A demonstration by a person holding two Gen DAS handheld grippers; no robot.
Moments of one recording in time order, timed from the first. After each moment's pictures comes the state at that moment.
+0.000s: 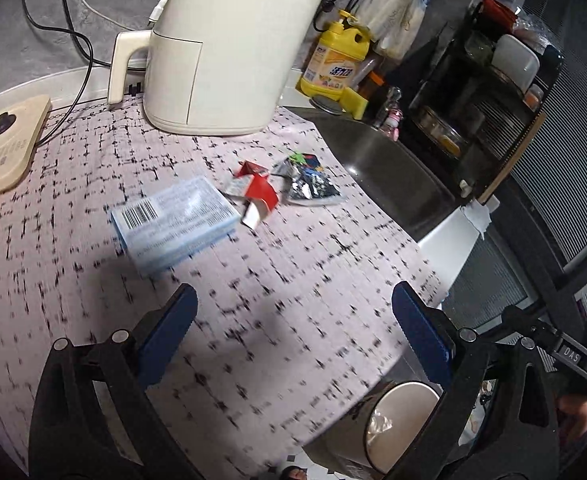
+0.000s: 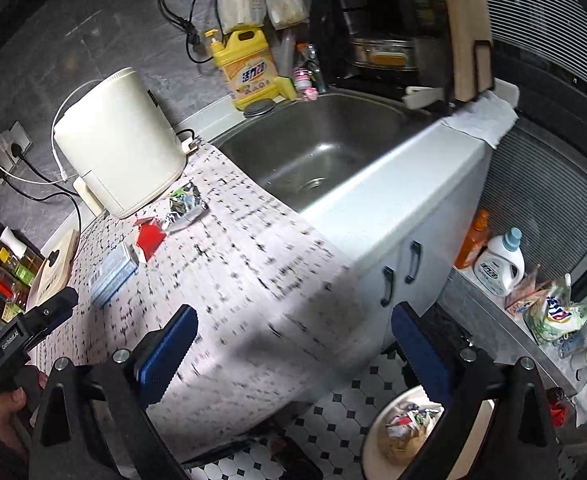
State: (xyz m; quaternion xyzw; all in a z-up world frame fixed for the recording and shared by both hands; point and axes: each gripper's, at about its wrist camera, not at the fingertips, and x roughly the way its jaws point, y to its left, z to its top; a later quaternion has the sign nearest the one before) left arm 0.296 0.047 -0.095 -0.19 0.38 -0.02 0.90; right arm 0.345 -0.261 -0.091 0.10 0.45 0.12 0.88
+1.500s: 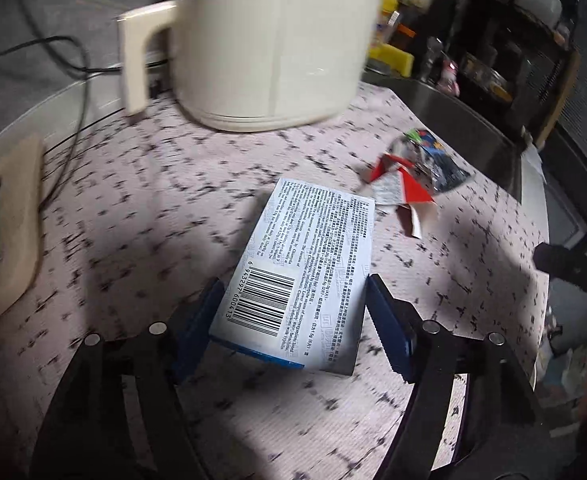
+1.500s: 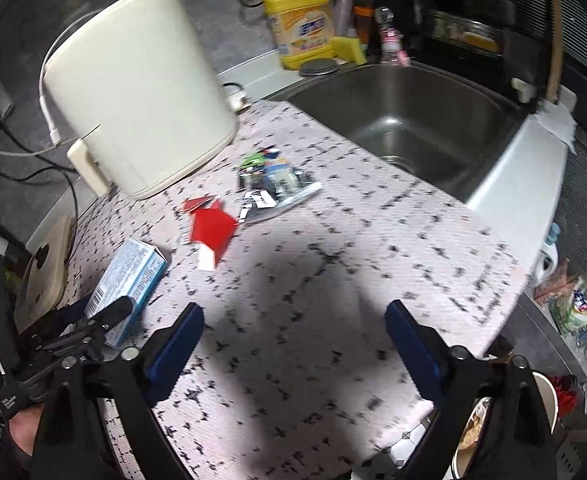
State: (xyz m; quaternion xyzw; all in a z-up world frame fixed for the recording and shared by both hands) left arm 0.355 0.165 -0.141 -0.08 0.44 -0.02 0.89; right arm 0.396 -0.085 -0.124 0.08 0.49 0.12 0.86
